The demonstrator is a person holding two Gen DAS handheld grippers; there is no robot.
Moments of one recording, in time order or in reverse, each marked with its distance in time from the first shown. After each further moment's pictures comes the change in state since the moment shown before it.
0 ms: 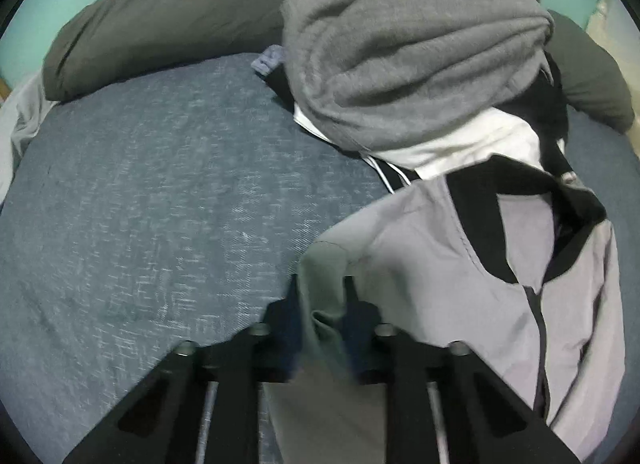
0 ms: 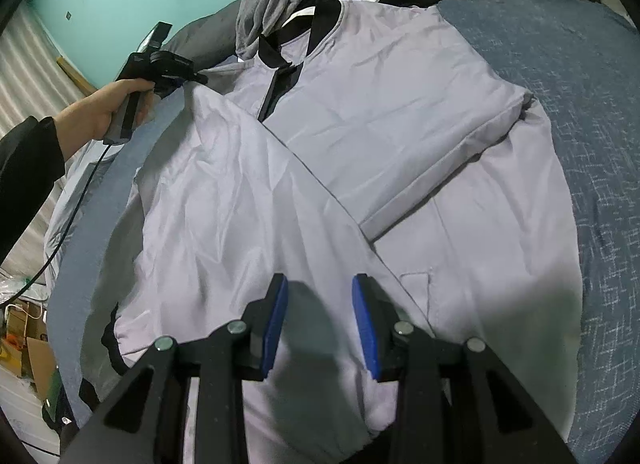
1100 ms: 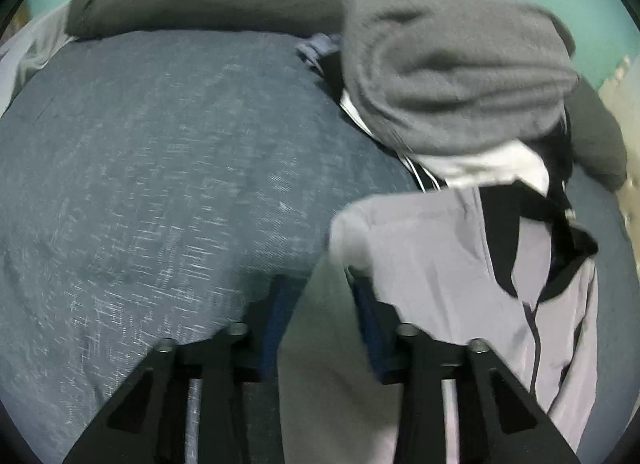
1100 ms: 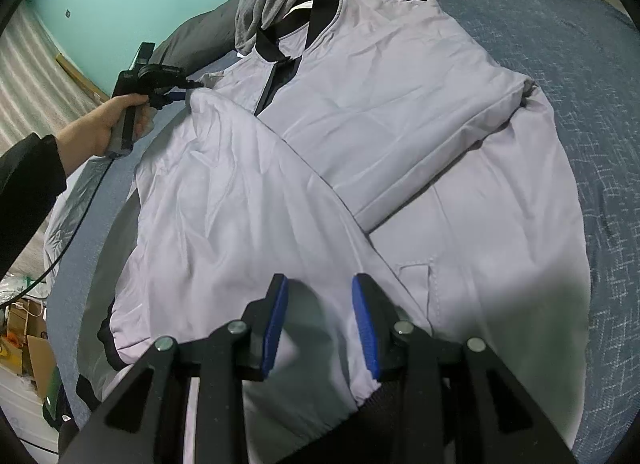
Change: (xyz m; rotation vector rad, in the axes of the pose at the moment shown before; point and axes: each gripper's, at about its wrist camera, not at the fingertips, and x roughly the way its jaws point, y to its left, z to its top) left arm 0.012 0.053 -0.031 -0.215 -0.046 -0.120; right arm 0.009 -0.006 -0.002 -0.002 0.014 0.006
